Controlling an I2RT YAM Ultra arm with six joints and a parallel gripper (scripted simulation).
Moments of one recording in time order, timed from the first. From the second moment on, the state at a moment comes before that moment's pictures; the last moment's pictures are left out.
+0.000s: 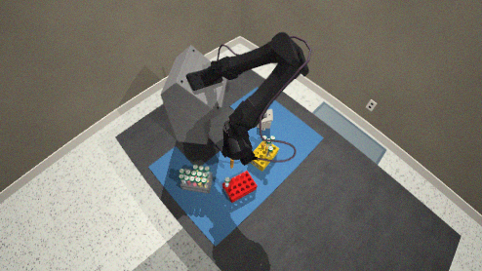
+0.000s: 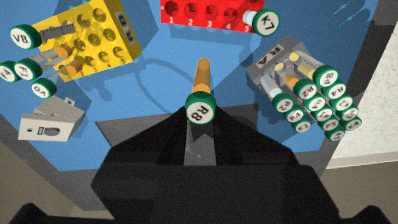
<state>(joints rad) -0.60 1.79 0.72 -0.21 -0.78 -0.33</state>
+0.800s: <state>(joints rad) -0.78 1.98 0.68 -0.16 -0.81 -0.58</state>
